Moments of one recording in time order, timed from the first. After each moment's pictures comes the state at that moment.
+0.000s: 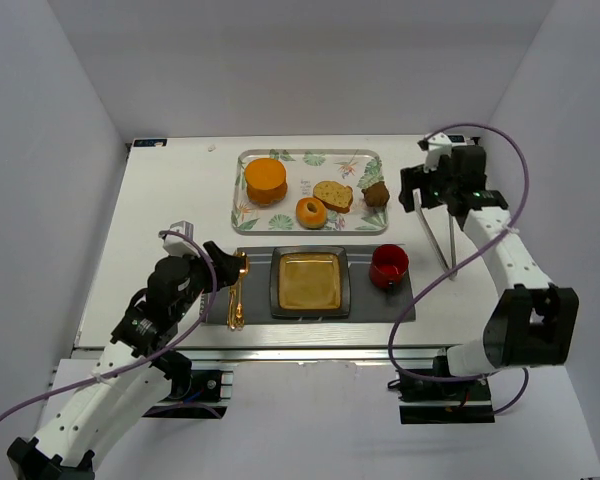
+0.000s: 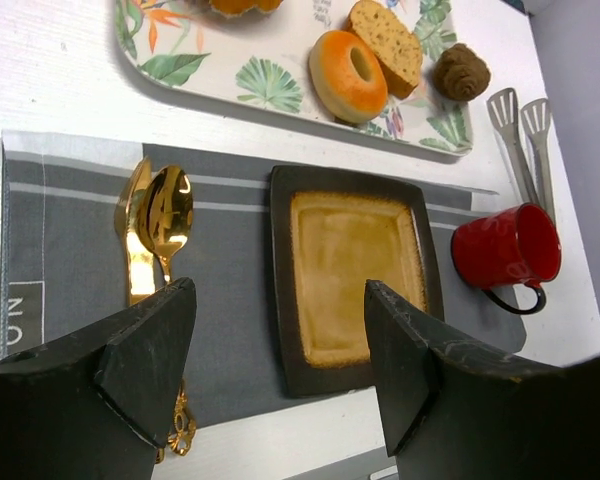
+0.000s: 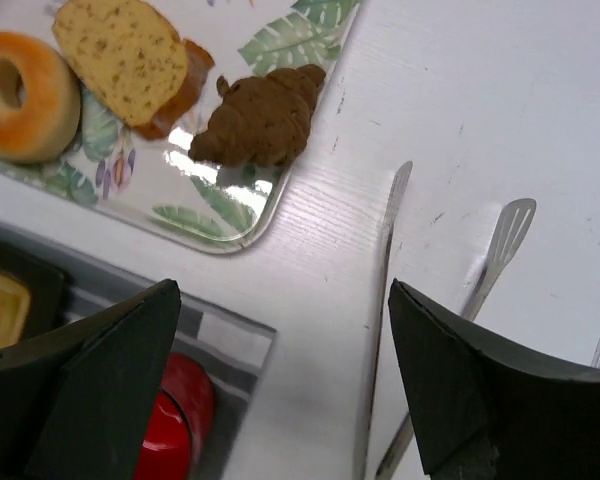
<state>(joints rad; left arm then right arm) -0.51 0.54 0.52 -0.35 -0.16 -0.63 0.10 1.44 1.20 -0.37 -0.24 -0.20</state>
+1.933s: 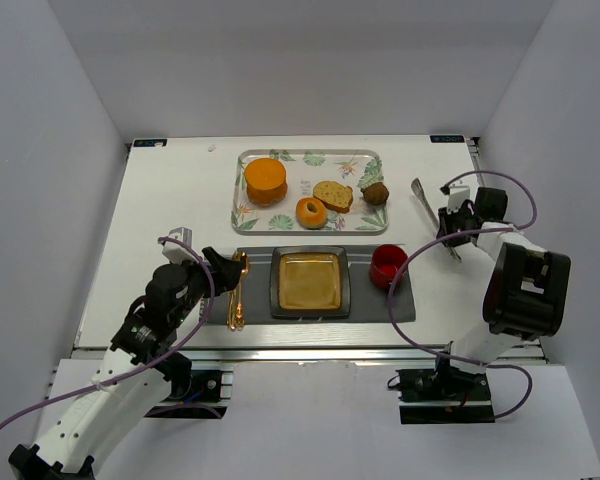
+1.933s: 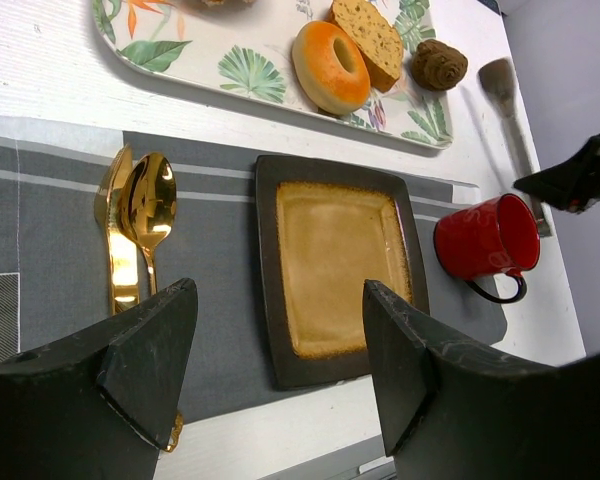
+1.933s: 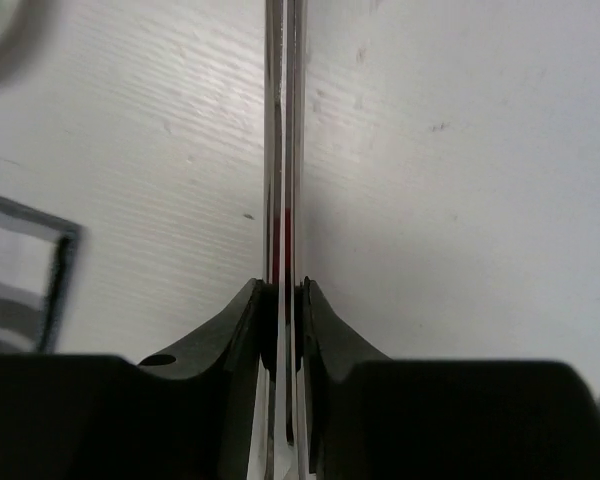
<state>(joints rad) -0.51 0.47 0.46 -0.32 -0.12 -0.66 -0.21 1.66 0.90 -0.16 -0.36 -0.47</state>
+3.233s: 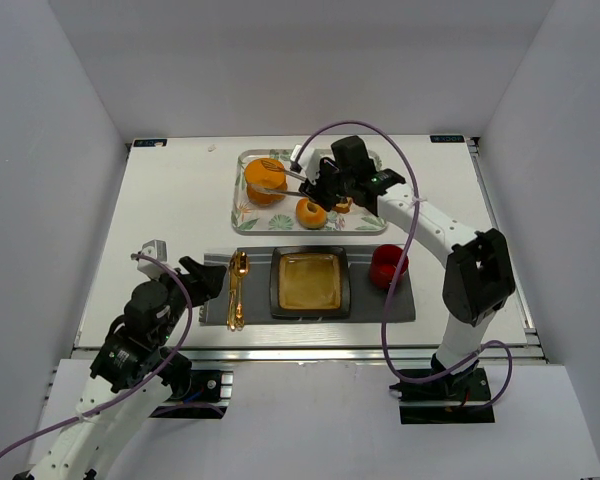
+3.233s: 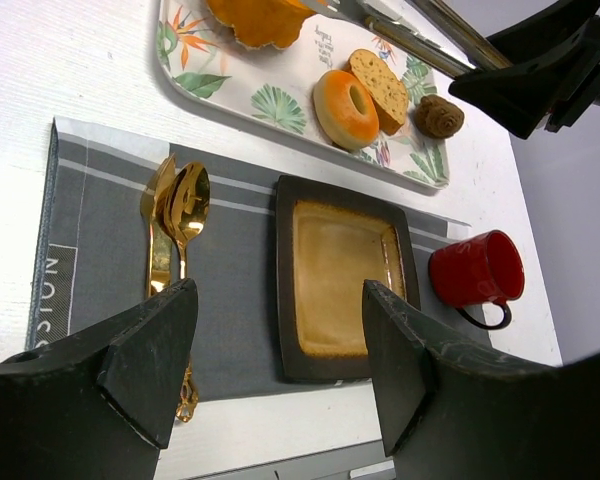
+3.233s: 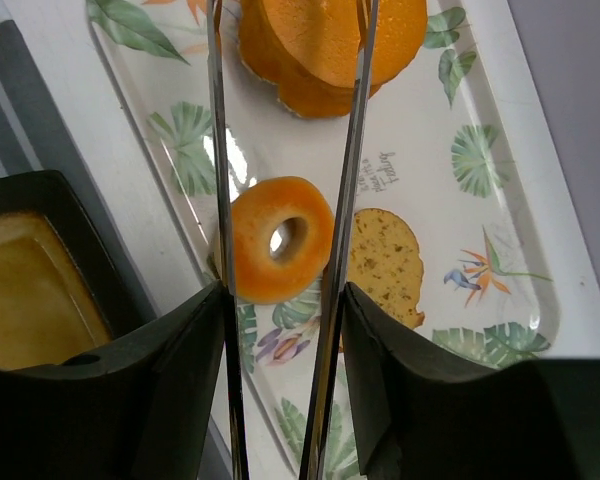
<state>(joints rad) -0.51 0.26 0.52 -0.53 -0.24 -0.71 0.61 1.79 1.54 -0.37 -0.28 -0.61</state>
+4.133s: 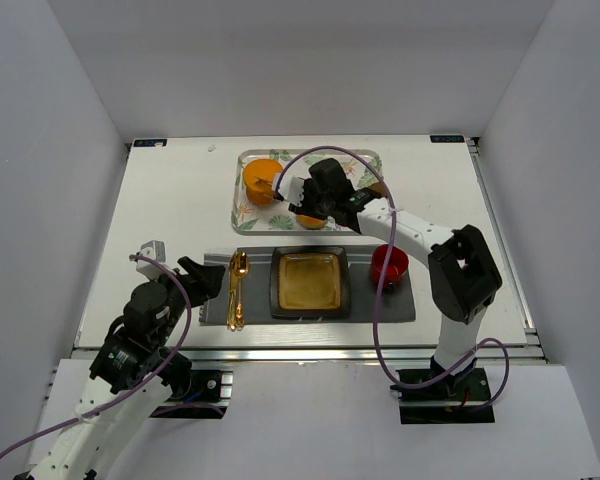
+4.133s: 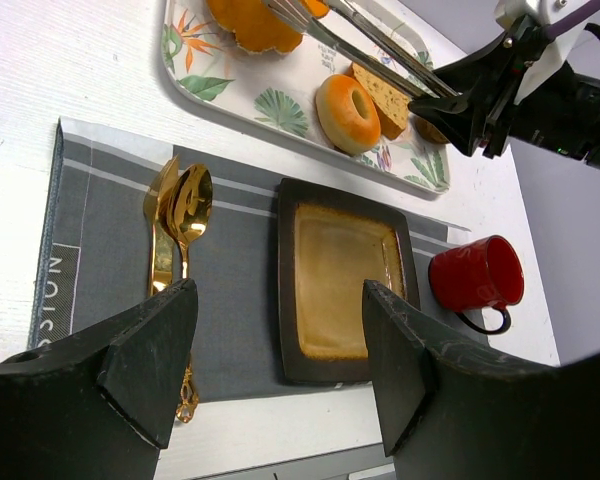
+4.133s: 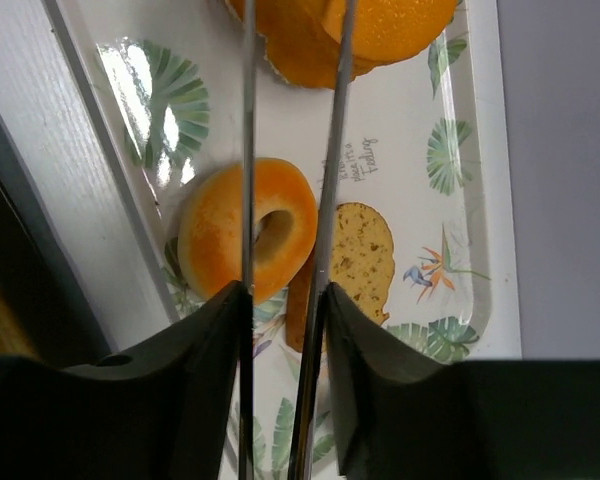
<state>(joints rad) -0.51 0.25 0.52 -0.54 -0.25 -0.72 0.71 1.85 1.44 -0.25 -0.04 -0.81</state>
